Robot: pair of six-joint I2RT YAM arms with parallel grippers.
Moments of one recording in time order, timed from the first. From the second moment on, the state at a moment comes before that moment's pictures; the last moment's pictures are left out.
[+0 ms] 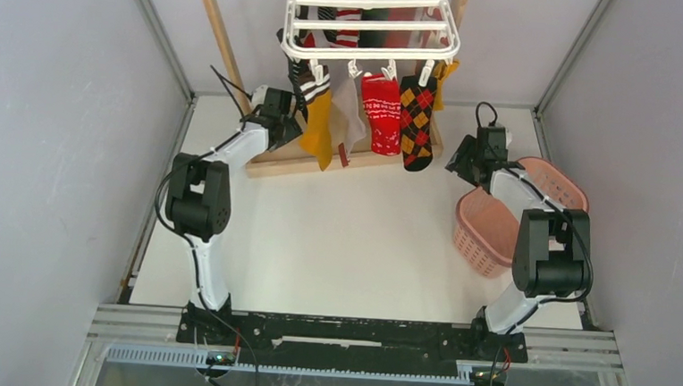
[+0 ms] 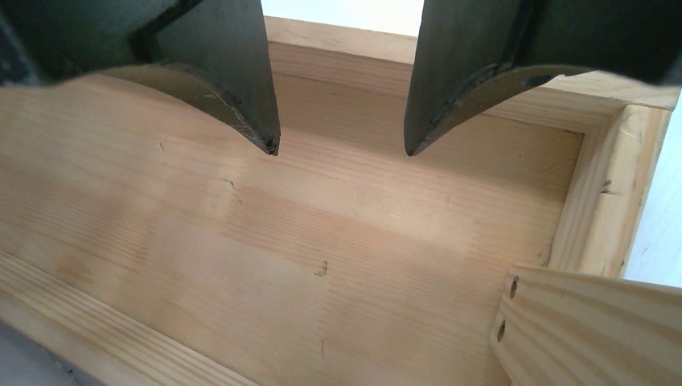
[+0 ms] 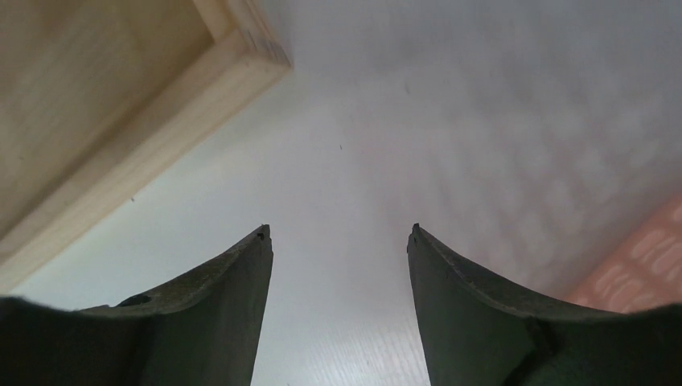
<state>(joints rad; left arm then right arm) -0.25 2.00 1.55 -0.36 -0.31 -0.73 0.05 1.65 1.06 -0.23 0.04 0.52</state>
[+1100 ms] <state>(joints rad) -0.13 2.04 1.52 -0.31 -0.20 -0.60 0.13 2.20 1.89 -0.61 0.04 0.42</state>
